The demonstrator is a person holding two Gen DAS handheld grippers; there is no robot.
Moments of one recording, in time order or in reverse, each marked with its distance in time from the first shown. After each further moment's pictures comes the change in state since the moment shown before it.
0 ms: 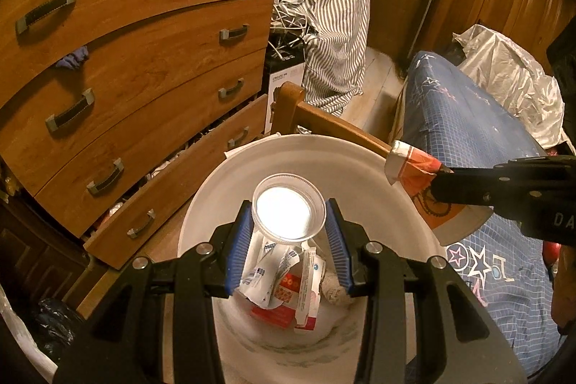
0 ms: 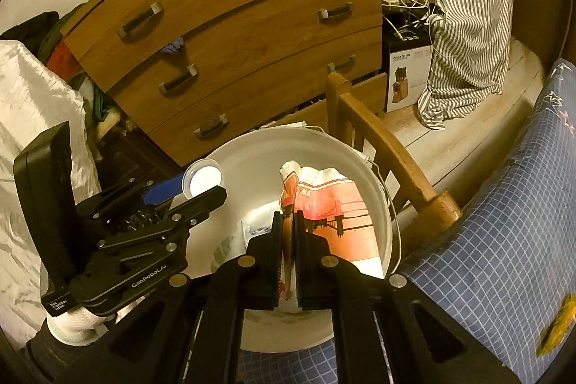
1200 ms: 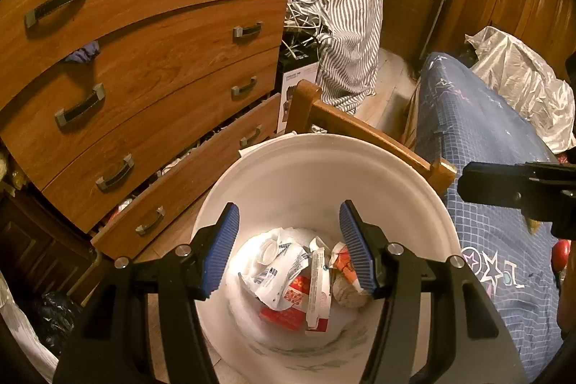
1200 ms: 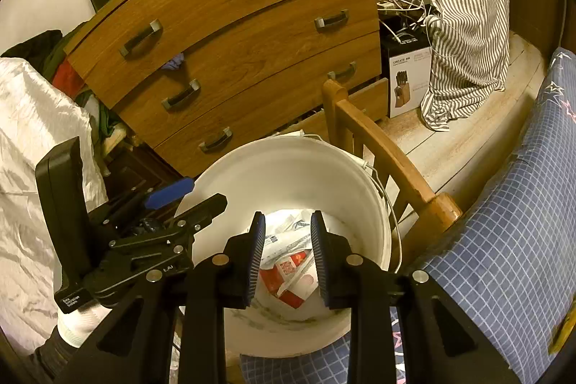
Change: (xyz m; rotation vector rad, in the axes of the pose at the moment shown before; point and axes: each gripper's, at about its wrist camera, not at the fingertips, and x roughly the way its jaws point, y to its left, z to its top) left arm 0.004 0.006 -0.002 -0.020 0.000 0.050; right arm -0.011 -0.014 0.001 0.045 -0.049 0.037
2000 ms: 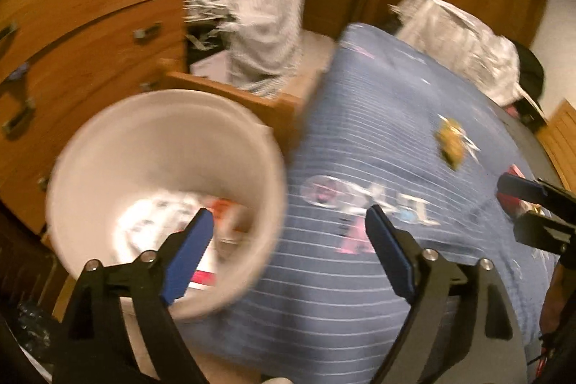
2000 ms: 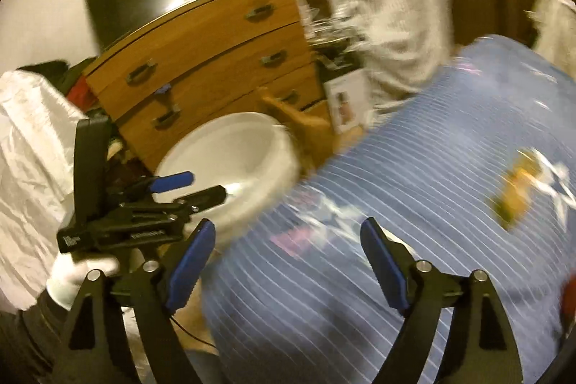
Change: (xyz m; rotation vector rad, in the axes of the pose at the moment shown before) left arm -0.037 -0.153 -0.081 0.176 0.031 -0.232; right arm -0.191 -0.091 -0.242 0.111 -0.280 -0.157
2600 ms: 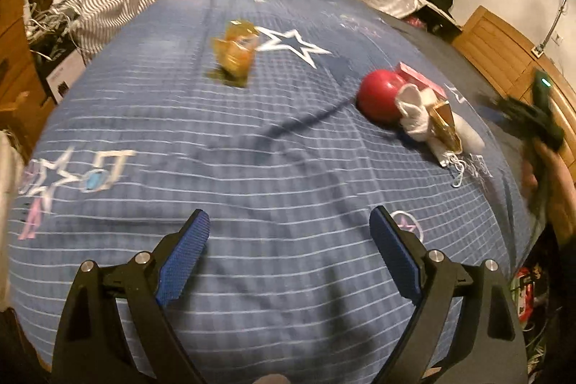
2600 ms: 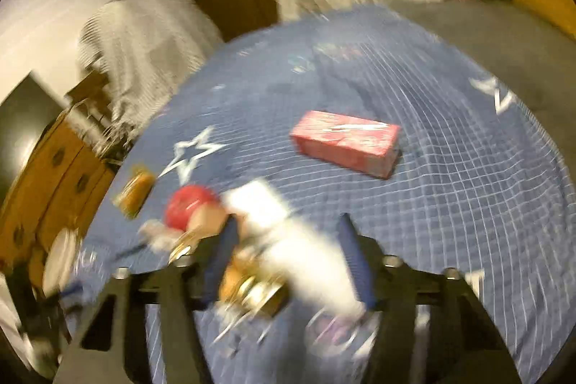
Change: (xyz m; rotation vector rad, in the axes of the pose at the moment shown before) left arm 0.066 -0.241 -0.059 0.272 0.197 -0.289; right arm -0.241 -0.428 -0.173 0.674 -0.150 -0.364
